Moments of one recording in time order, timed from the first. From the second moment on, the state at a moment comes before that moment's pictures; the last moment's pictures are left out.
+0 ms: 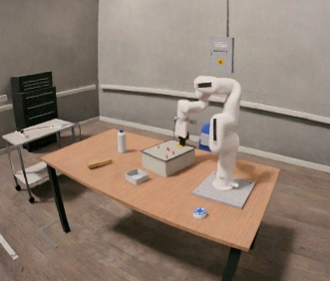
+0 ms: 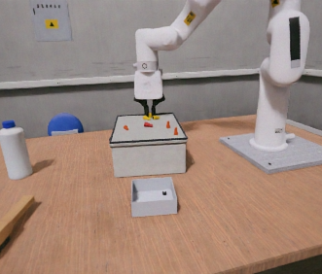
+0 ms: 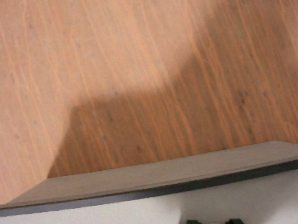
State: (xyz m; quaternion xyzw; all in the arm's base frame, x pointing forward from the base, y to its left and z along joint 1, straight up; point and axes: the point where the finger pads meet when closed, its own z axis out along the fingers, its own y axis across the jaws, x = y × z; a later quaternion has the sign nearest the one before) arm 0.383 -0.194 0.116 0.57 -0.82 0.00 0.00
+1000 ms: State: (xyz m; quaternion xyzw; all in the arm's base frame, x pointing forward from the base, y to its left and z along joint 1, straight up) arm 0.383 -0.194 0.138 0.57 -0.82 0.00 0.00
